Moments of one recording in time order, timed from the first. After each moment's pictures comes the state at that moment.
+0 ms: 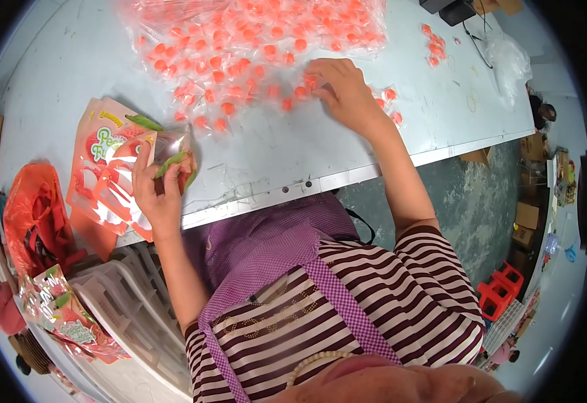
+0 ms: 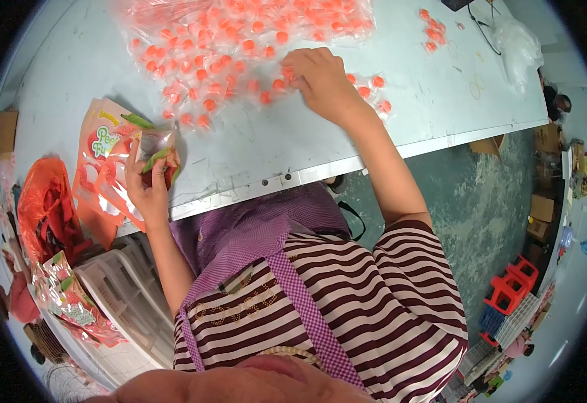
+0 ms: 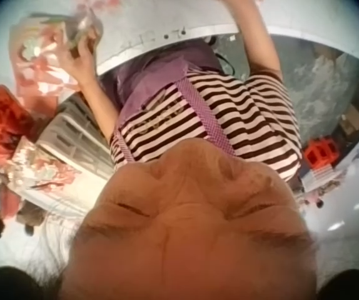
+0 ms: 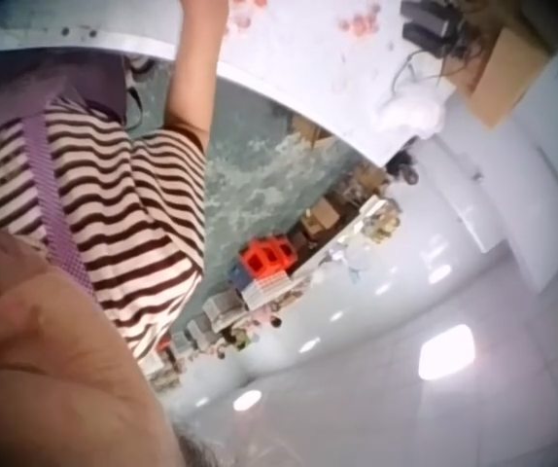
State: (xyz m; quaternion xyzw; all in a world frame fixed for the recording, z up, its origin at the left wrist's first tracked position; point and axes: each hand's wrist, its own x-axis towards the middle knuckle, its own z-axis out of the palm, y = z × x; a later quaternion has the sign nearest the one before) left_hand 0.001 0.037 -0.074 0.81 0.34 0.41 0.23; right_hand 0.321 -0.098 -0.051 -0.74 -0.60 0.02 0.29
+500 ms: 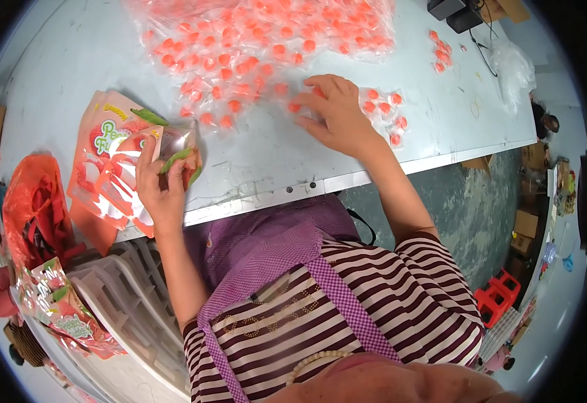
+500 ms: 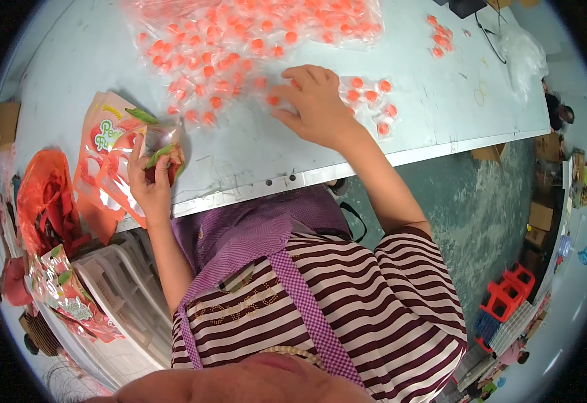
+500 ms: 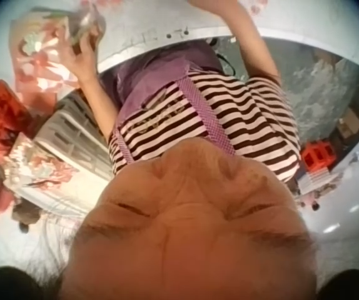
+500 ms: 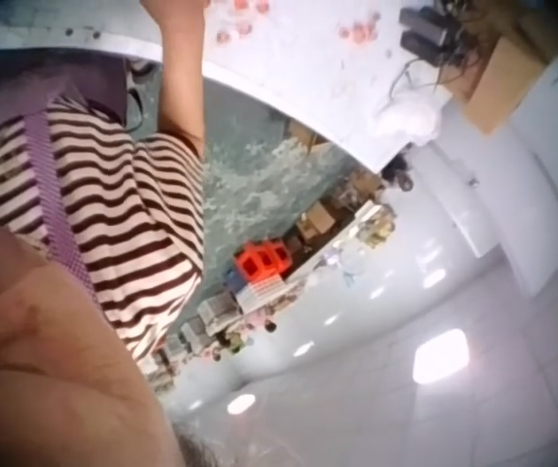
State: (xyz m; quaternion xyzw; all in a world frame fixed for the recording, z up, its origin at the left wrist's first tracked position) left_hand 0.000 0.035 -0.074 0.81 0.36 0.40 0.23; right_hand 0.292 -0.105 -0.056 -0.71 -0.66 0.00 0.26
